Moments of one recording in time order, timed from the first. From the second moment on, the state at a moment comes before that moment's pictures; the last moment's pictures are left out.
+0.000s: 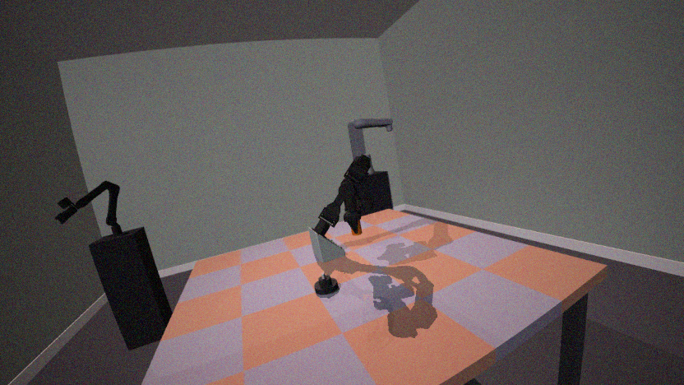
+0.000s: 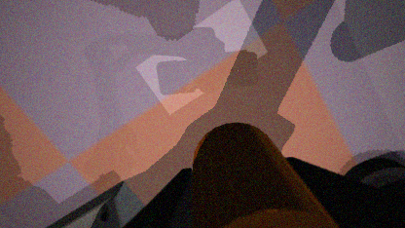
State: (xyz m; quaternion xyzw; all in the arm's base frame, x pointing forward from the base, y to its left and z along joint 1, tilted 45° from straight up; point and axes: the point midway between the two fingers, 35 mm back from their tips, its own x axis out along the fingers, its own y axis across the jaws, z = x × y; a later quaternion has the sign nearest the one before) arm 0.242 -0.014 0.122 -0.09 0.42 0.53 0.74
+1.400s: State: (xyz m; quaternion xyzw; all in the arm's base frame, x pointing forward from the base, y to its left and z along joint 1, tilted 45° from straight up) arm 0.239 -0.055 0.177 -0.23 0.37 0.24 0.87
